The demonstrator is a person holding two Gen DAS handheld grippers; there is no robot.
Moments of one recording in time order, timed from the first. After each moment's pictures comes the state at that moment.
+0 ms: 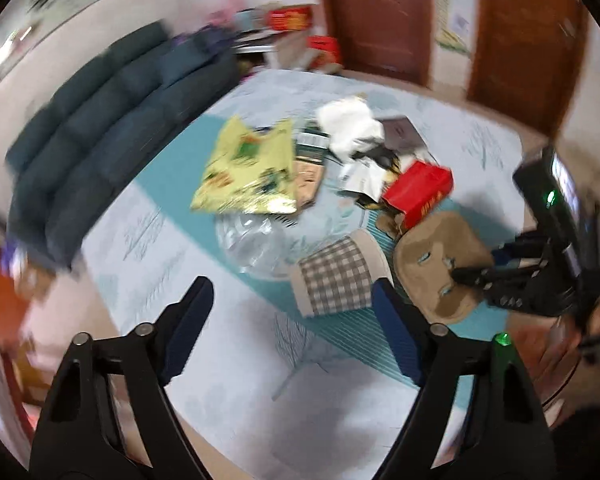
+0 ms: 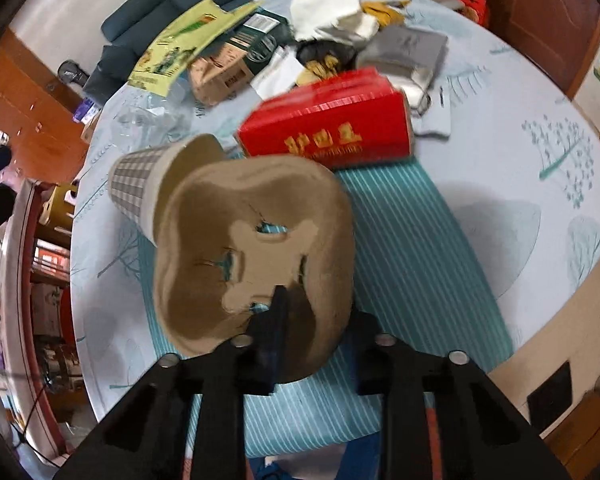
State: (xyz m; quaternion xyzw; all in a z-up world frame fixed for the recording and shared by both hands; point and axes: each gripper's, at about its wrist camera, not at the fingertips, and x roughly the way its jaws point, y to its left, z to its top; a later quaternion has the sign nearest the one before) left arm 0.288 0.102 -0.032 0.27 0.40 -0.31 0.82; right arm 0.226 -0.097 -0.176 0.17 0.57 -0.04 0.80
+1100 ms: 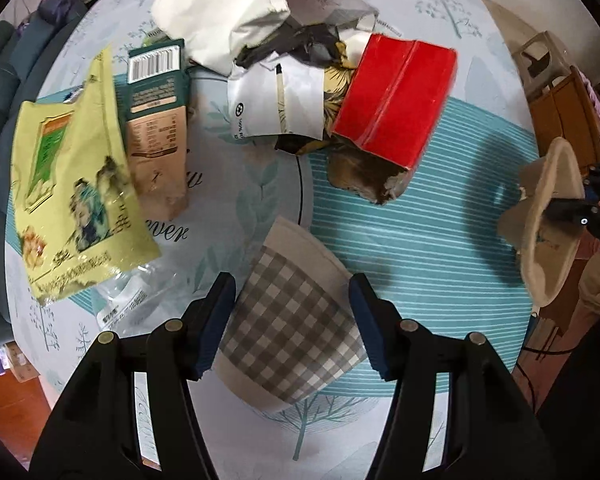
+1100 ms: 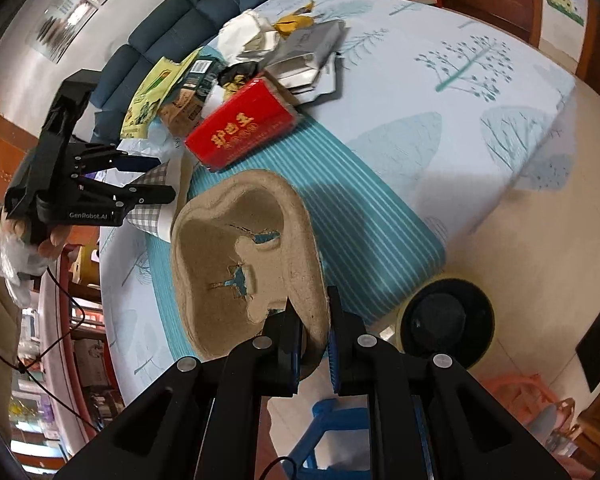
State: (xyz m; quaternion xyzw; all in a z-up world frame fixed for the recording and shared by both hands) left arm 0.361 -0.027 -0.159 0.41 0.54 -0.41 0.61; right arm 0.140 -0.154 -0.177 0.30 0.53 -0.07 0.79
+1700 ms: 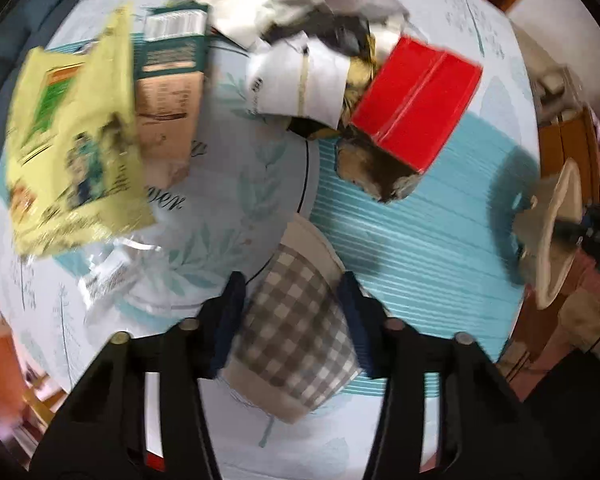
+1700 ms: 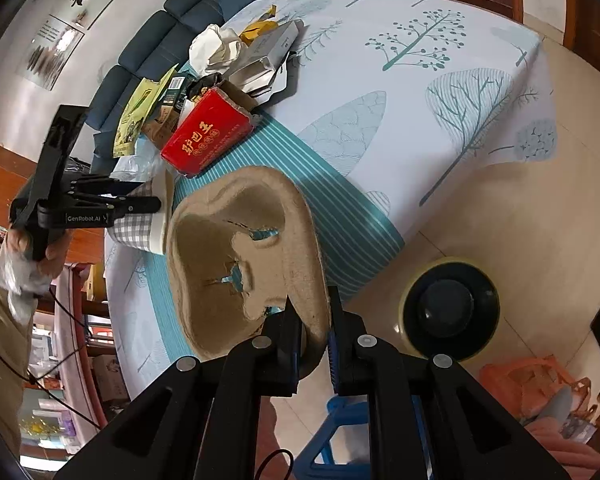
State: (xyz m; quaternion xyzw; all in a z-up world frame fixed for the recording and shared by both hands) left arm 0.369 -0.012 -0.157 0.34 0.59 -0.39 0.62; right arm 0.114 -0.176 -0.184 0.34 0.52 -0.07 0.78
